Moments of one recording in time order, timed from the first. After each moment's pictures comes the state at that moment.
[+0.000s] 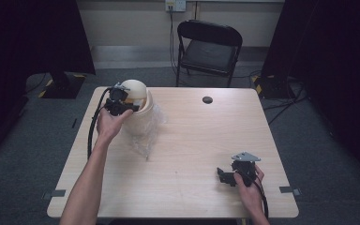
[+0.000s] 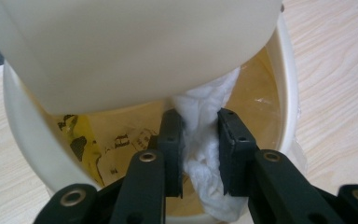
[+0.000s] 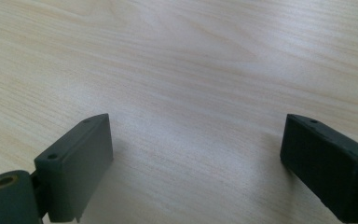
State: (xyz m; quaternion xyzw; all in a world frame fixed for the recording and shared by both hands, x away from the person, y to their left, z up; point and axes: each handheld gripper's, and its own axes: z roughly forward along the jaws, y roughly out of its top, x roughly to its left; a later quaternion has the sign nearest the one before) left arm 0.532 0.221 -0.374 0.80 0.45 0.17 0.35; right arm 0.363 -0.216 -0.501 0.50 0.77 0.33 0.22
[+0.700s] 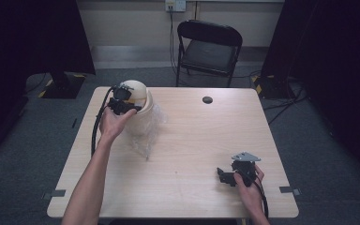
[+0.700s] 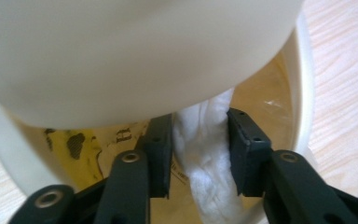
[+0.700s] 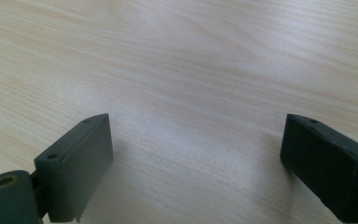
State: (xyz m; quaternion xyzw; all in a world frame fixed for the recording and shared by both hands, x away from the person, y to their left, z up) left arm 0.539 0.212 -0.374 0.80 0.47 0.17 0.32; right arm 0.363 -0.216 -0.501 0.50 0.77 0.33 0.22
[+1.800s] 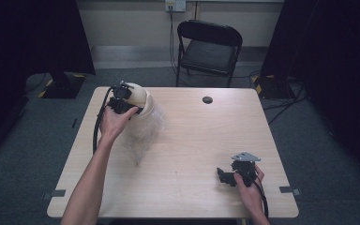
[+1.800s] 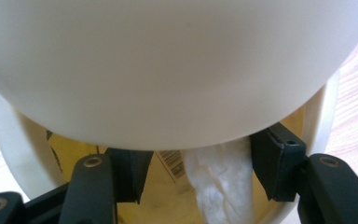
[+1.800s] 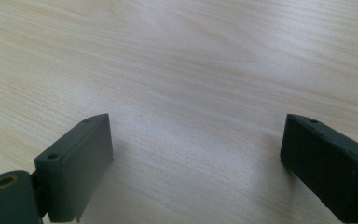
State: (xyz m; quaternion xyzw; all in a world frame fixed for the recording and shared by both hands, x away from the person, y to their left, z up) left arm 0.536 0.208 -0.366 0.79 0.51 0.14 0.30; right arm 0.363 -0.216 -0.501 0.50 0.77 0.33 0.22
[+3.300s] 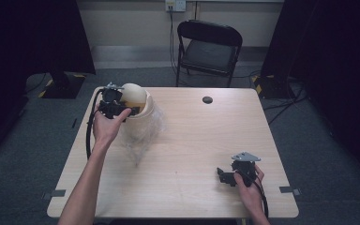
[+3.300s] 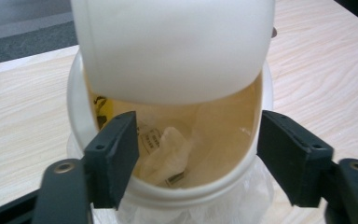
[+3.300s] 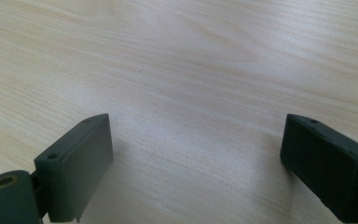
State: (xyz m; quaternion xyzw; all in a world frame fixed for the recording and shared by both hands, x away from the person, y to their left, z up) left arm 0.496 0.226 -0.347 0.76 0.49 0.18 0.37; right arm 0.363 -0.216 -0.501 0.50 0.77 0.33 0.22
